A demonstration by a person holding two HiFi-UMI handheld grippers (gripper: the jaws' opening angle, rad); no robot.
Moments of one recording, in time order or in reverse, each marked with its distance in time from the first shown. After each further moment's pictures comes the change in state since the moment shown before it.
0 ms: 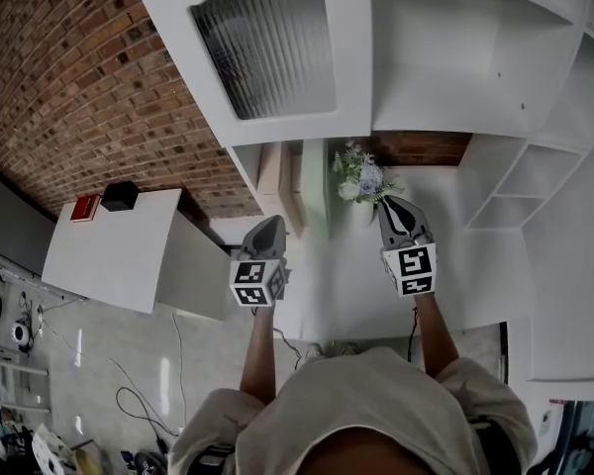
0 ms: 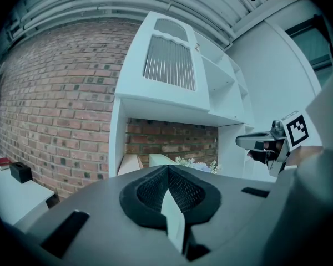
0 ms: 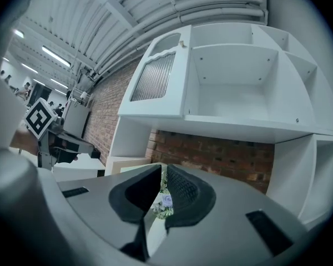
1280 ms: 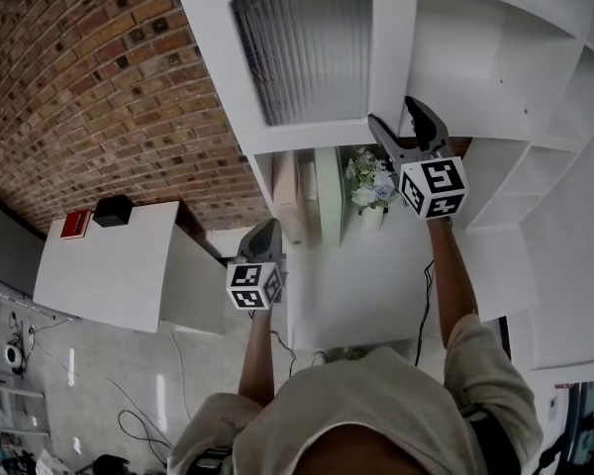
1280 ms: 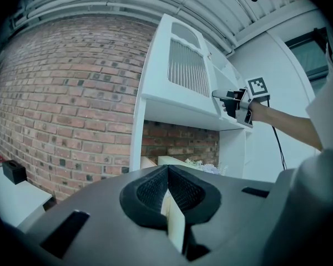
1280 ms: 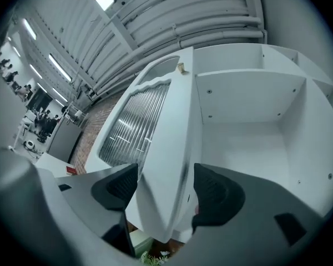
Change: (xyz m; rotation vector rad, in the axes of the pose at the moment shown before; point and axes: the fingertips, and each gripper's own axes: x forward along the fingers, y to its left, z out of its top) left arm -0.005 0.064 0.005 -0.028 -0.023 -0.062; right arm 0.092 -0.038 0.189 -0.012 -0.279 -0.041
